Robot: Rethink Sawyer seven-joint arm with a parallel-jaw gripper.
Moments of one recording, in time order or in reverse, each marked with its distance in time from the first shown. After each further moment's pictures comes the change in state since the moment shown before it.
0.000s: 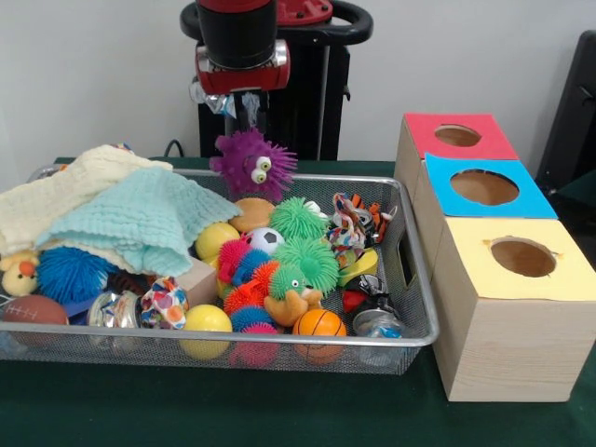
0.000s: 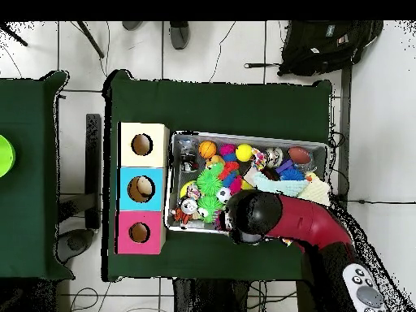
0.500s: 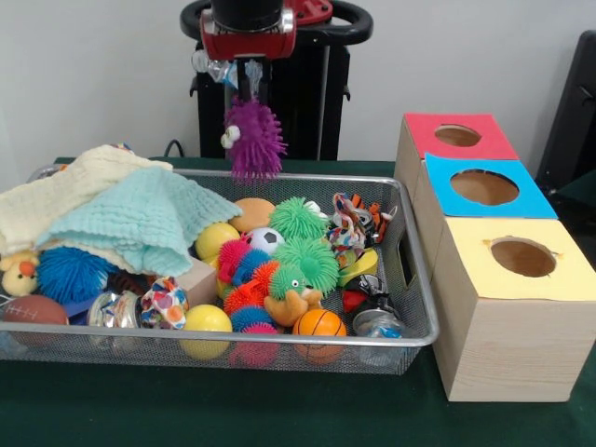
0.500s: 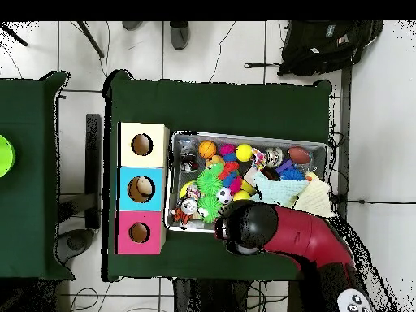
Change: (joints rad) arm 0.072 -0.103 -0.077 0.047 0.034 0.000 0.000
